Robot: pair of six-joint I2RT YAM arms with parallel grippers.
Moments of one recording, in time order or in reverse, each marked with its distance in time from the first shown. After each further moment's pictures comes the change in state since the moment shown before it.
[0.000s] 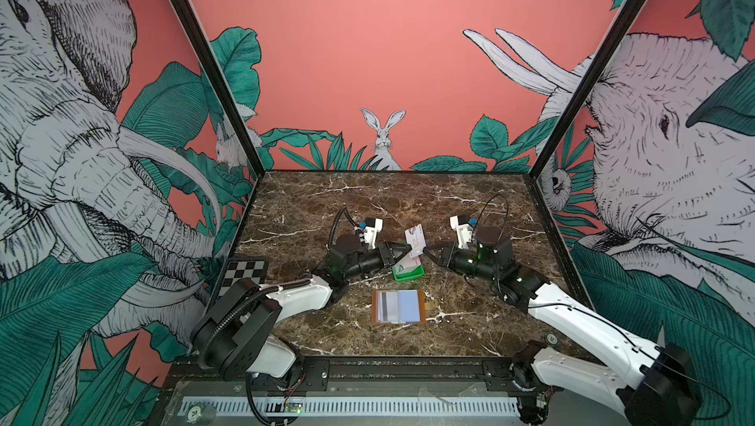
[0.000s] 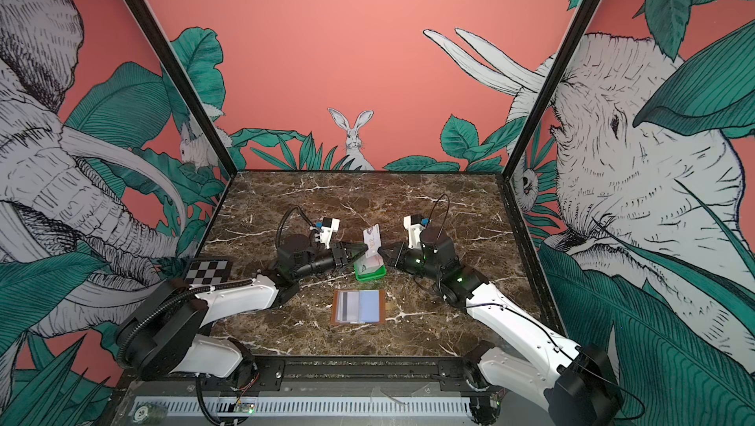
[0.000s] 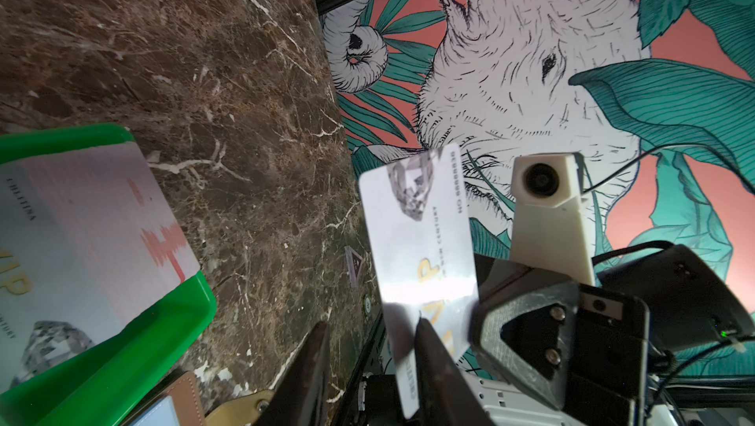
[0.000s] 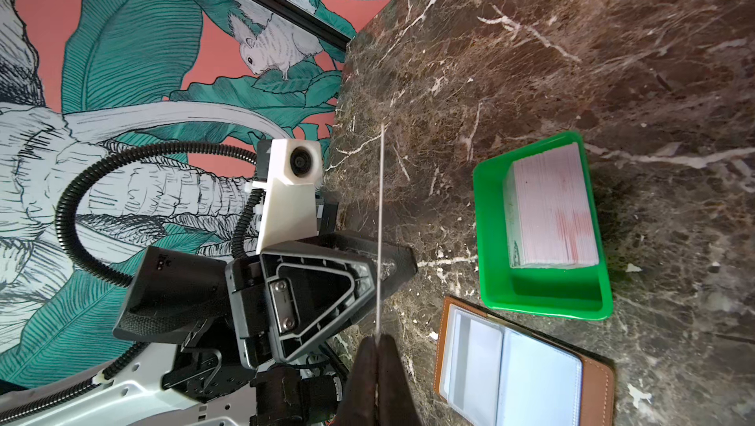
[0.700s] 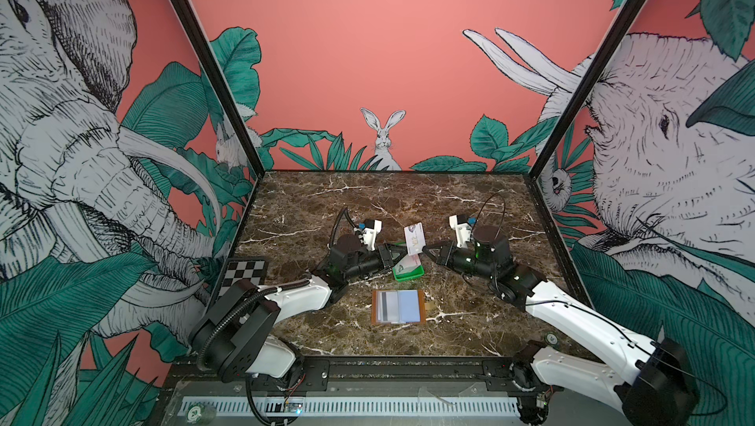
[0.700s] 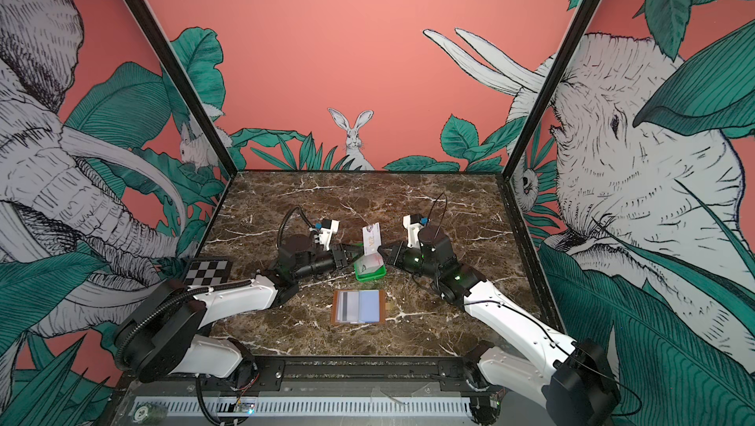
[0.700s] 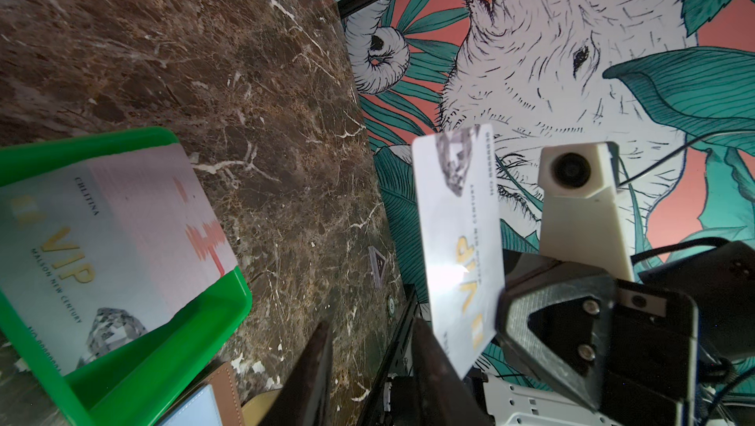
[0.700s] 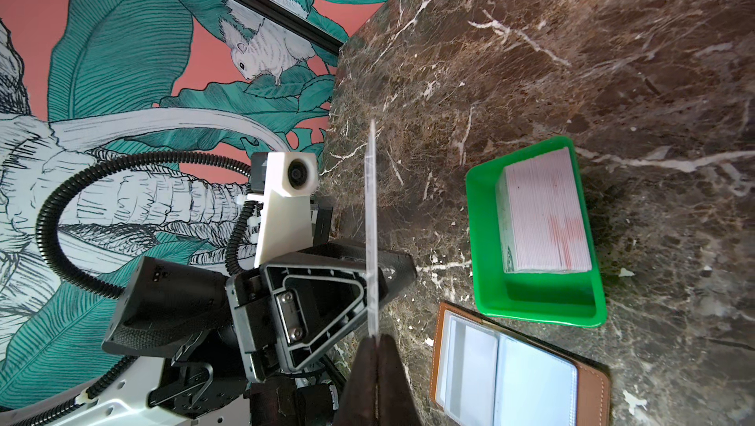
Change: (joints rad) left arm 0.000 -0.014 -0.002 -0.089 -0.035 0.080; right arm 0.000 0.014 0.011 -0.022 0.035 -0.002
